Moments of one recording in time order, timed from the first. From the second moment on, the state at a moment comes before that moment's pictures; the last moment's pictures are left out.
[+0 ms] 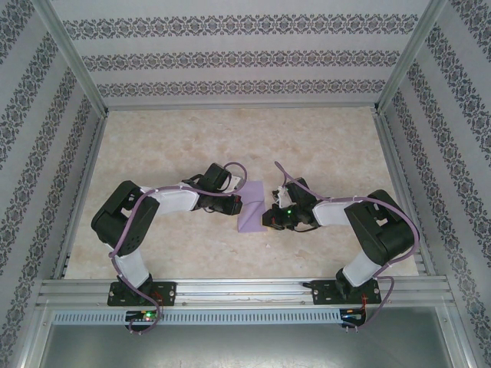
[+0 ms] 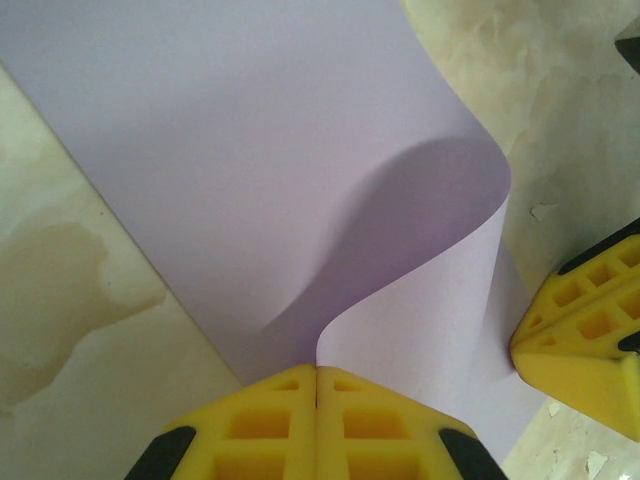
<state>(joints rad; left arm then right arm) -0.58 1.77 0.92 -0.17 0.39 -0.31 0.49 1.63 0.55 0.05 -0.68 0.70</state>
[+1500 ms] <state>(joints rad) -0.58 1.81 0.94 -0.17 0.39 -0.30 0.49 1.56 0.56 0.03 -0.70 0.74</state>
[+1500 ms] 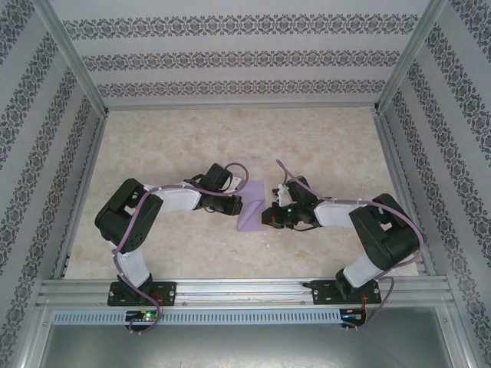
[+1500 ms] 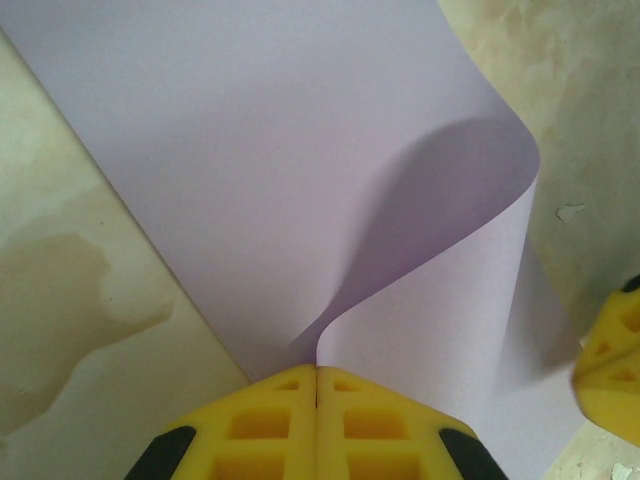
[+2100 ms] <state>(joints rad) -0.58 1.81 0.94 -0.17 0.38 -0.29 0.55 1.59 0.66 0.09 -0.65 0.80</state>
